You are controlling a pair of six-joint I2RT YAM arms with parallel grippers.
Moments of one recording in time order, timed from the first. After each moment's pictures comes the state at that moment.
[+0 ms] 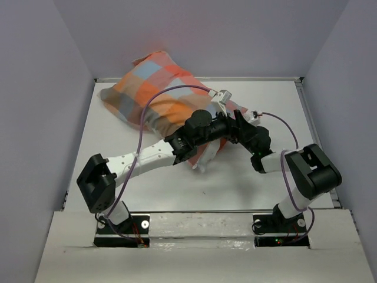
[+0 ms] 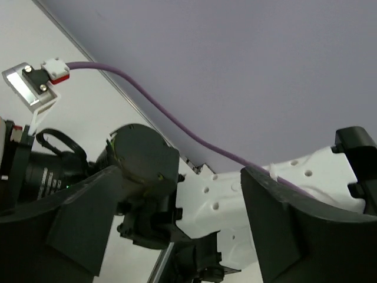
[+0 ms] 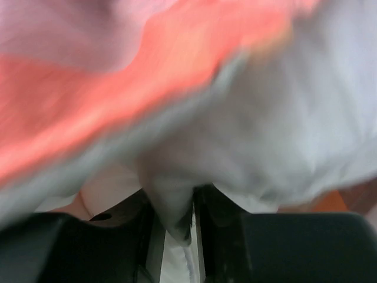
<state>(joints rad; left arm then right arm) -0.99 1.57 1.24 0.36 0.16 -0.80 0.37 1.62 0.51 1.06 -0.22 1.04</state>
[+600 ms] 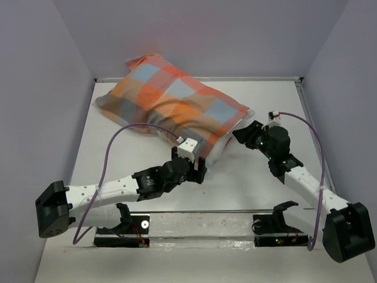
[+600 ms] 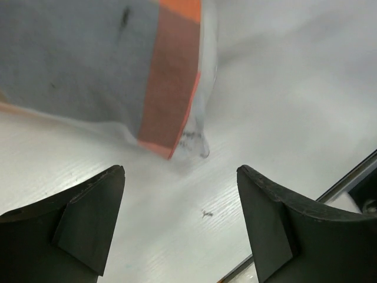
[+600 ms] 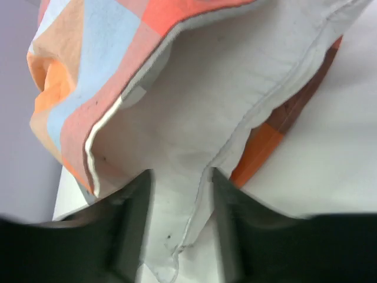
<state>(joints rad) -1.16 1.07 0.66 -0.03 -0.45 -0.49 0.32 1.04 0.52 0.26 -0.15 0.77</state>
